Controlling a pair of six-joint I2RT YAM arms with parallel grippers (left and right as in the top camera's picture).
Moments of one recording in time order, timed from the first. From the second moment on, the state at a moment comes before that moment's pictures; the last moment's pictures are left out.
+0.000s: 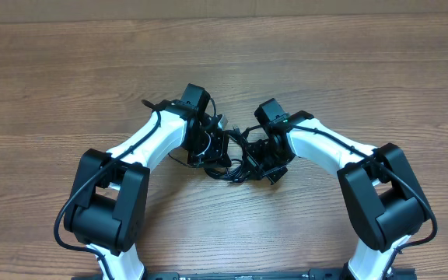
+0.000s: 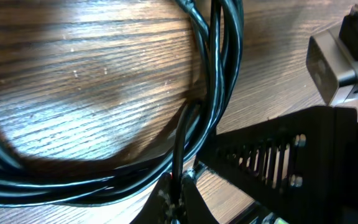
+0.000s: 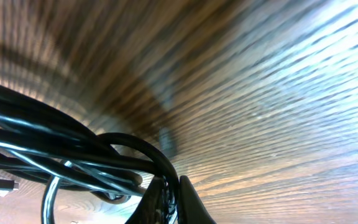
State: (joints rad) left arm -0.37 1.91 1.22 -0.80 0.61 -0.34; right arm 0.48 1.92 1.15 -0.76 -0.51 1.31
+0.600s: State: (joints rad) left arm -0.38 1.91 1.22 -0.85 0.48 -0.33; right arm 0.44 1.92 1.14 -0.83 -0.42 1.26
